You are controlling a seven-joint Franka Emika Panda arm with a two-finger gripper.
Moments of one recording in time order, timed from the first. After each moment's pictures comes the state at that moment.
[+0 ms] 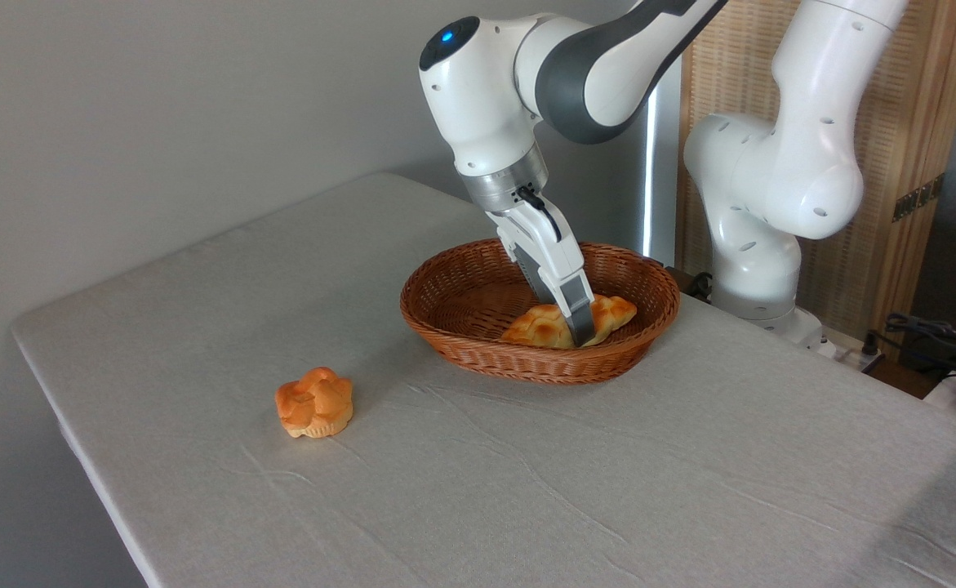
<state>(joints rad) -0.27 -0.51 -0.02 -2.60 0.00 1.82 0.79</state>
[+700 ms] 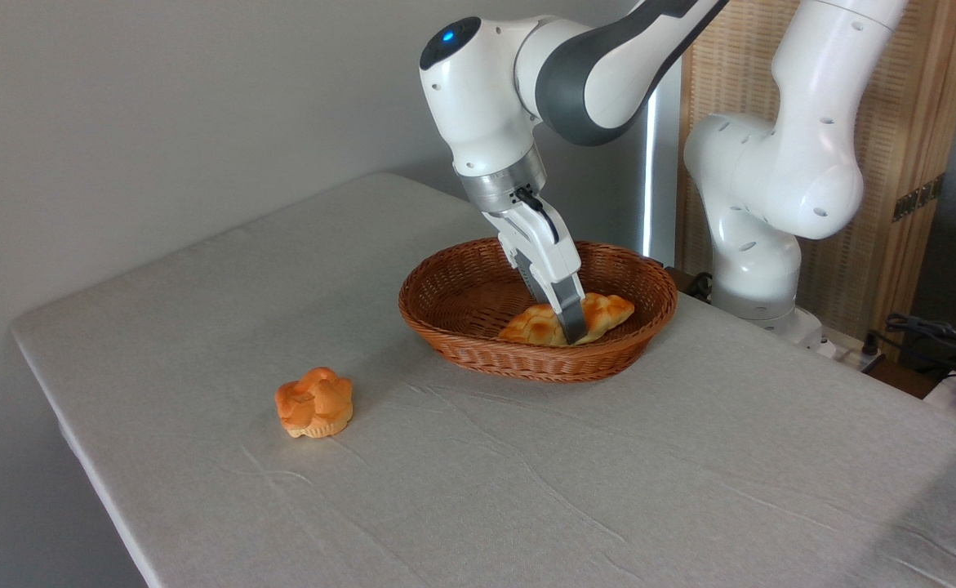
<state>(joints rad) -0.27 -0.51 -0.02 -2.61 0.00 1.84 0.79</state>
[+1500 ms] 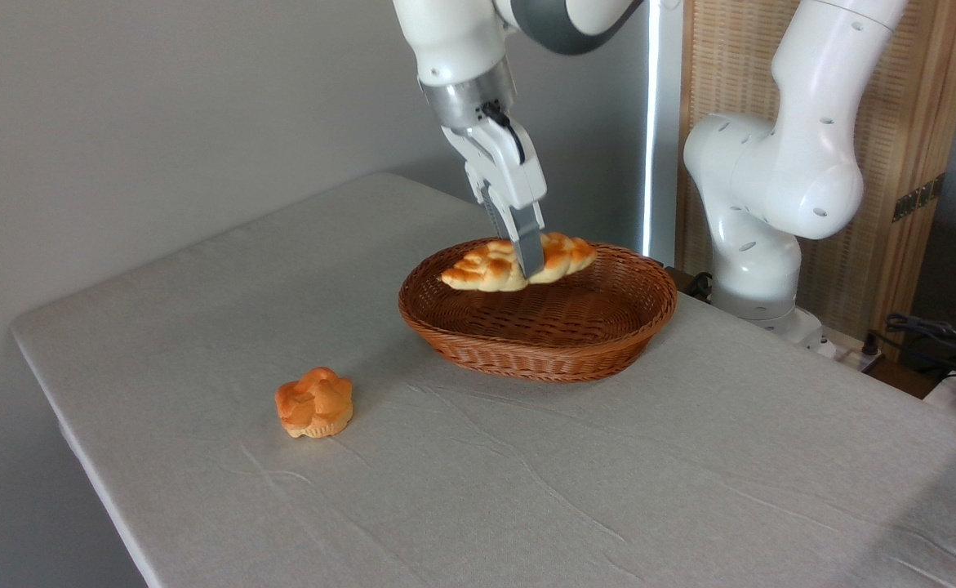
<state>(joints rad) -0.27 -0.51 0.00 -2.35 -0.06 1.66 0.82</state>
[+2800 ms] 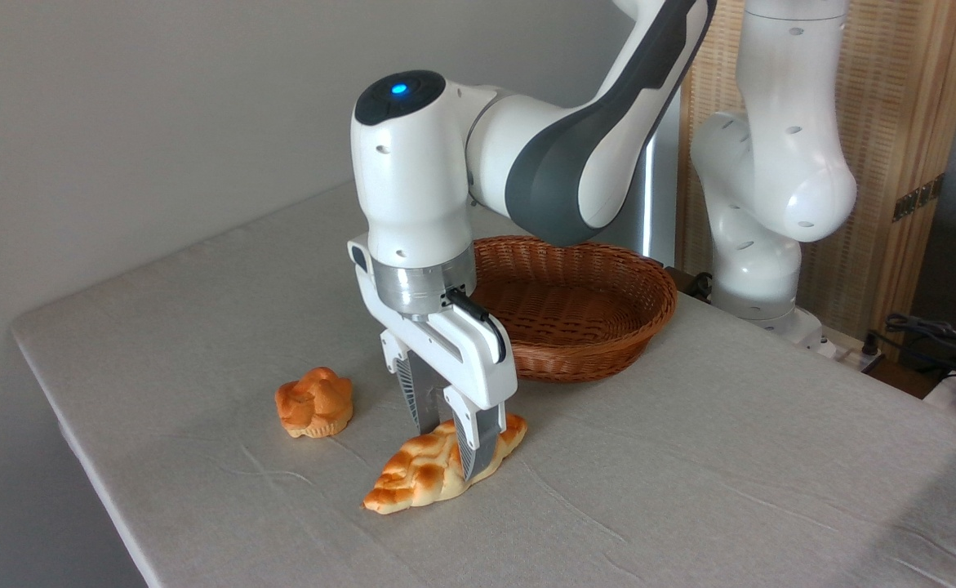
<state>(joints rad) -0.40 -0.06 0.41 -2.19 -0.04 2.15 0.84</state>
